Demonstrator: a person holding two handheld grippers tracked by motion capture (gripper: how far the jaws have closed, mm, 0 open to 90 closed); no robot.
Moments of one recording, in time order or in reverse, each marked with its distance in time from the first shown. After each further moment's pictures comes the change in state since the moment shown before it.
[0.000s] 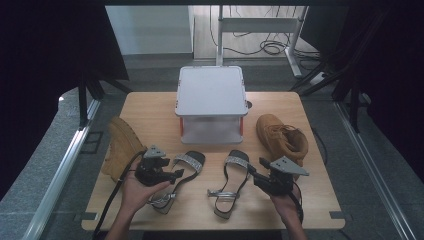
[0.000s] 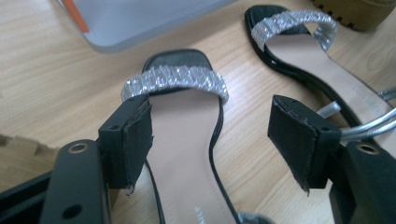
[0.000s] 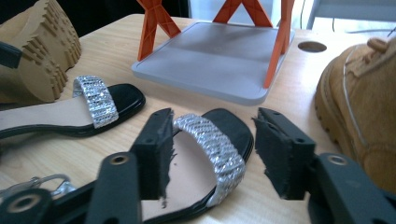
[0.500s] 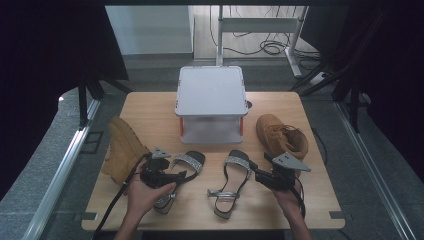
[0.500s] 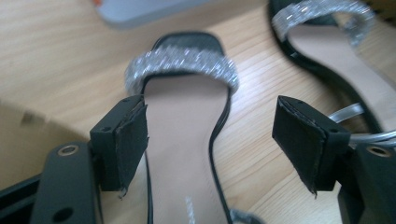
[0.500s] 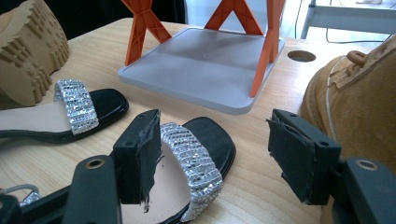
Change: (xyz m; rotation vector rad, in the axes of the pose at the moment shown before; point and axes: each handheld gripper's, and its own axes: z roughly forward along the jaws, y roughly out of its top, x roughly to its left) left arm -0.015 0.007 0.008 0.043 0.077 -0.065; right arm -0.017 0.002 0.011 -0.026 -0.011 -0.034
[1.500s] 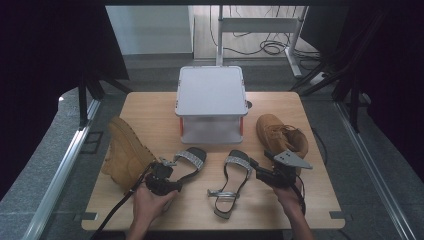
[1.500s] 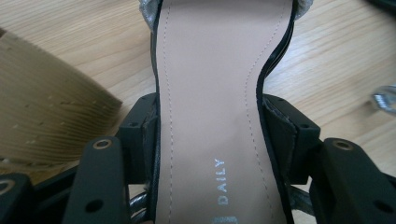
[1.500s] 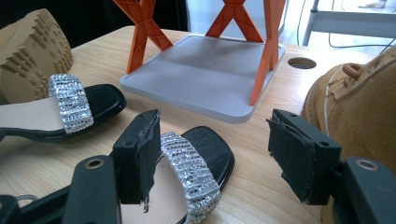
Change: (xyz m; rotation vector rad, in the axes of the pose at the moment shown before) left arm -0.014 -0.024 0.027 0.182 0.197 -0.031; right arm -0.006 0.005 0.001 -0.024 0.011 0.010
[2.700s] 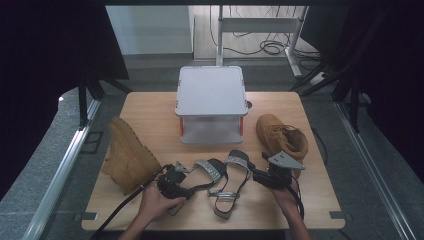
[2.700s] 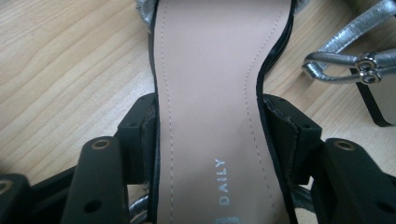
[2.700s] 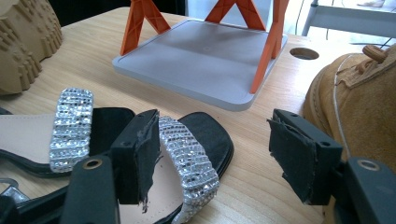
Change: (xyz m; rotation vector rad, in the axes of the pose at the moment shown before) left arm -0.014 0.003 0.022 0.014 -0.253 0.226; right arm 0.004 -0.010 0.011 0.043 -0.016 -0.050
